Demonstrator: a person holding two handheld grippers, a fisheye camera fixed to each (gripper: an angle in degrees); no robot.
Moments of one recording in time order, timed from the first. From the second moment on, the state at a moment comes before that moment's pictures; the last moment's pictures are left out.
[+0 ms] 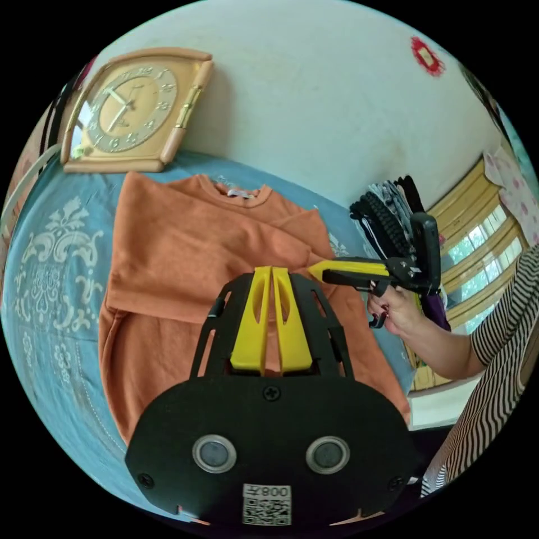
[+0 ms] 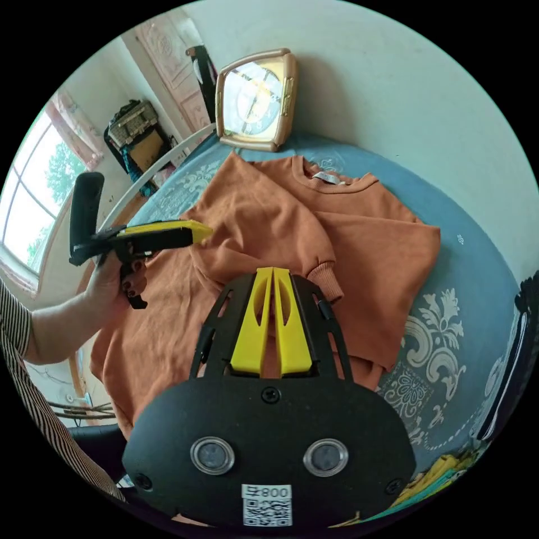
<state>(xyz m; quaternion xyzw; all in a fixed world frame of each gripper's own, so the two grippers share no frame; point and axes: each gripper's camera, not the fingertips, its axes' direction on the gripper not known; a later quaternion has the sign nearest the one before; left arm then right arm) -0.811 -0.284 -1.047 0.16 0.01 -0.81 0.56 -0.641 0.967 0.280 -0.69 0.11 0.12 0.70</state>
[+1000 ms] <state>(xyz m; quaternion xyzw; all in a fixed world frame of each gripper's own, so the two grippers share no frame) -0.585 -0.400 -1.174 -0.07 0.16 -0.87 0.47 -0.655 0.892 -0.234 -0.72 0.12 0.38 0.57</state>
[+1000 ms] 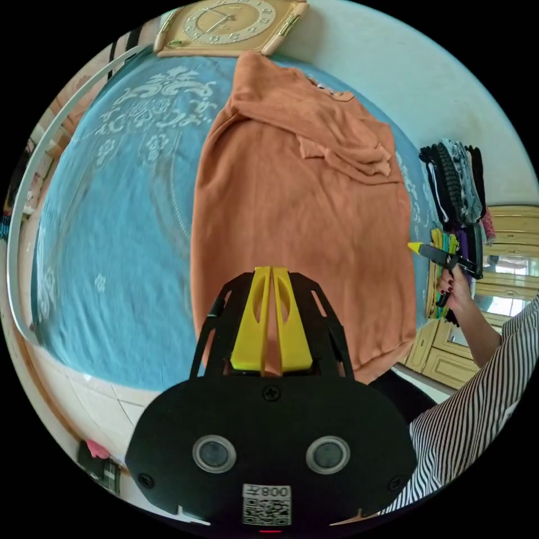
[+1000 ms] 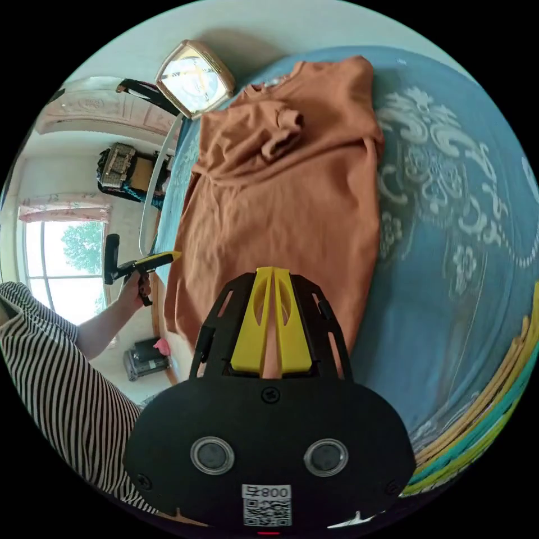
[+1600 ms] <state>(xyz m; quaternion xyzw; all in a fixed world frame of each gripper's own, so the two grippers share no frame) -0.402 -0.394 -1.314 -0.02 0.31 -0.94 0.15 -0.666 0.830 -0.555 -0.70 0.24 0.56 0.37</state>
